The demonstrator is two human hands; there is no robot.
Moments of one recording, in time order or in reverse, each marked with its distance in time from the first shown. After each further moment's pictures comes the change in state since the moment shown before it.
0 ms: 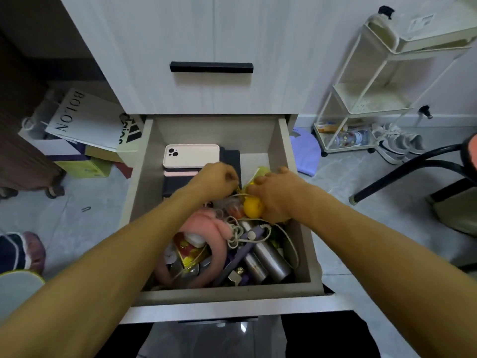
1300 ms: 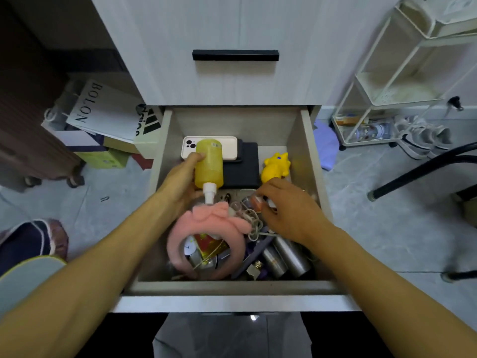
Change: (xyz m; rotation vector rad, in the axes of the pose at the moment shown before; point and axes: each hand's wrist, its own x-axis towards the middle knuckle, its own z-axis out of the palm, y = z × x) left_hand -0.046 -0.054 -0.021 -1.381 0.276 -0.479; right_hand -0.016 -0.049 0.030 0.675 0.570 0.051
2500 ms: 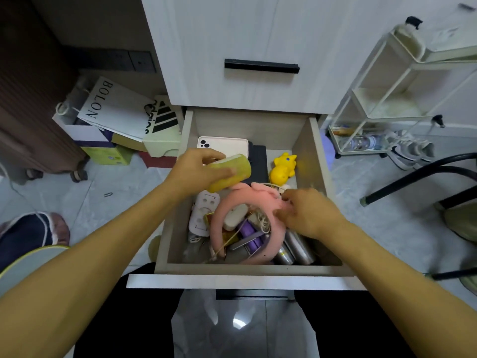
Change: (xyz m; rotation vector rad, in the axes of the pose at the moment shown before) left_hand -0.044 0.032 -0.030 0.865 -0.105 0.501; right_hand -0.011 -0.038 -0.028 -0.223 -0.277 0.355
